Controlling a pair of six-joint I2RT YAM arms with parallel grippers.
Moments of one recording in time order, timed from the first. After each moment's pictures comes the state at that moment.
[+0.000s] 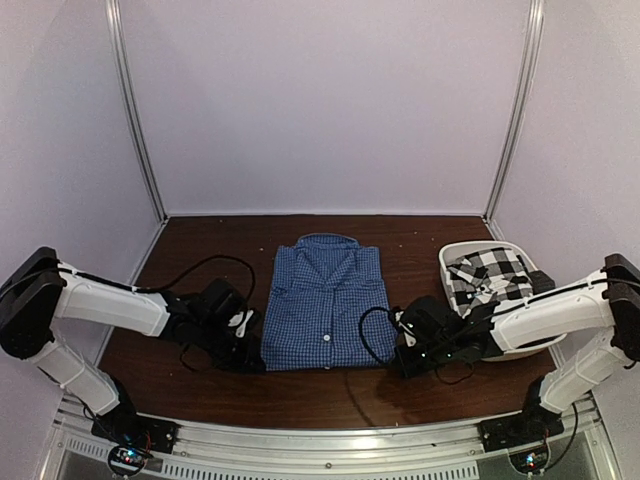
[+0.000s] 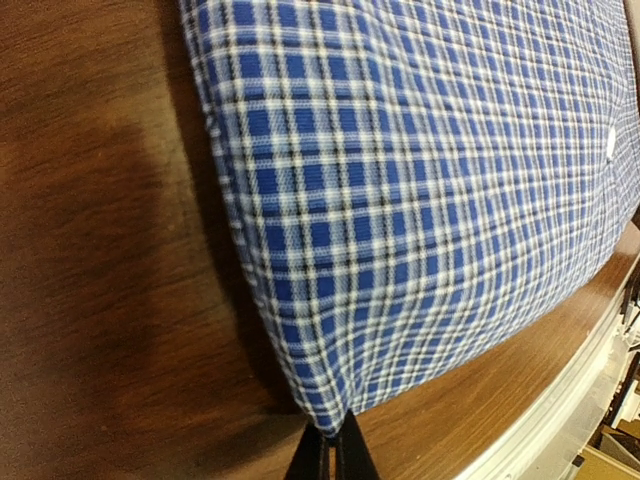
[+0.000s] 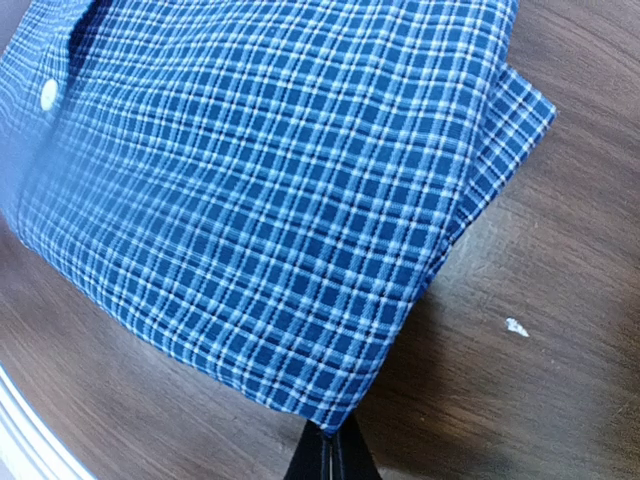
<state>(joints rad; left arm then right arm) -0.82 1.50 0.64 -0.22 0.31 -0.73 0.98 1.43 0.61 -0.22 0.05 0.63</state>
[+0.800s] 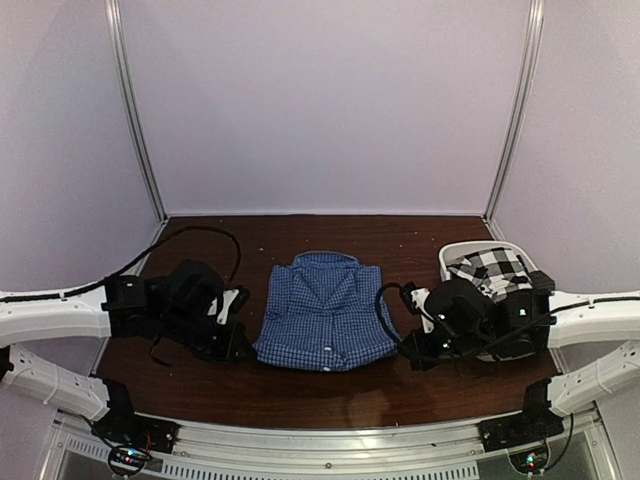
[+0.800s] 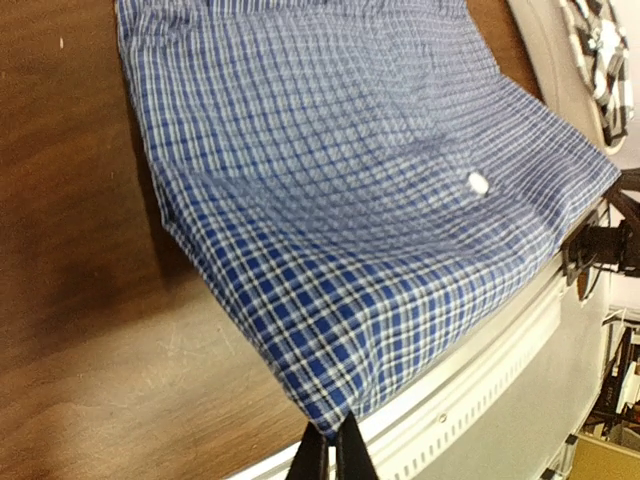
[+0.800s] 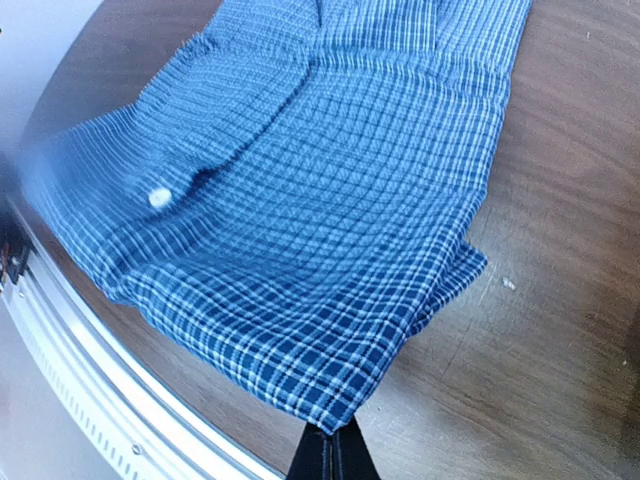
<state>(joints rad) -0.99 1.11 0.71 -0.52 0.17 -0.81 1.14 1.11 0.69 -0.48 0.17 0.71</state>
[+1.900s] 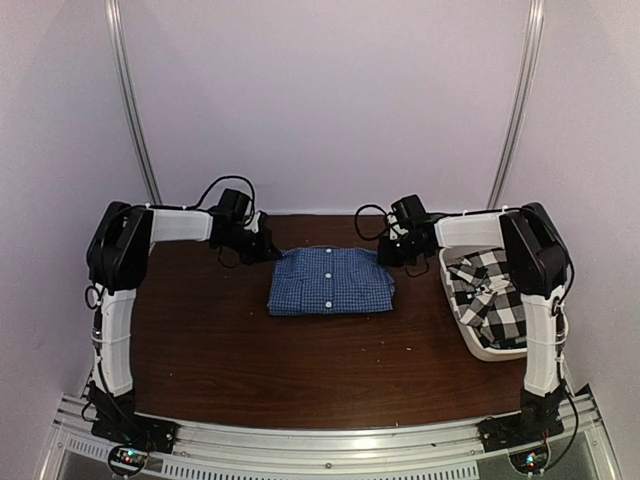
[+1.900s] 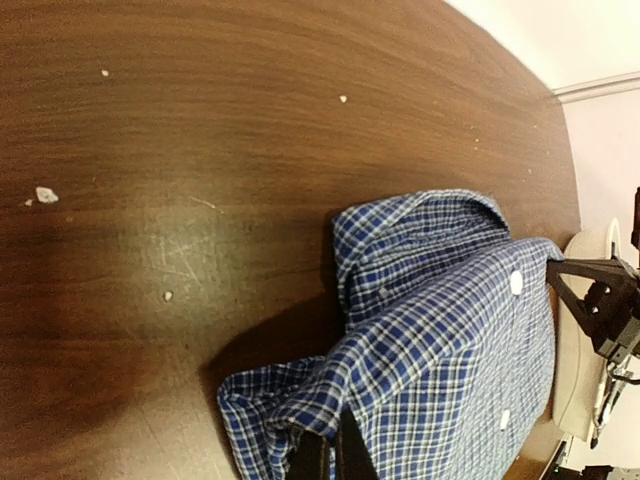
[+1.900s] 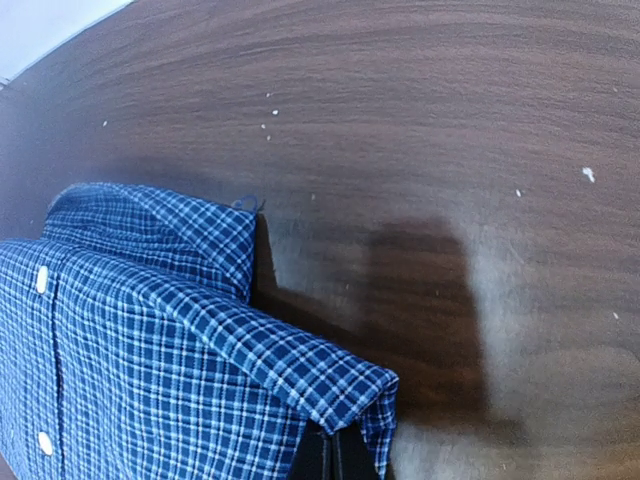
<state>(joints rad) -0.39 2.23 1.63 -0.27 0.48 -0.54 0.44 2.17 1.56 -0.26 -0.11 0.42</state>
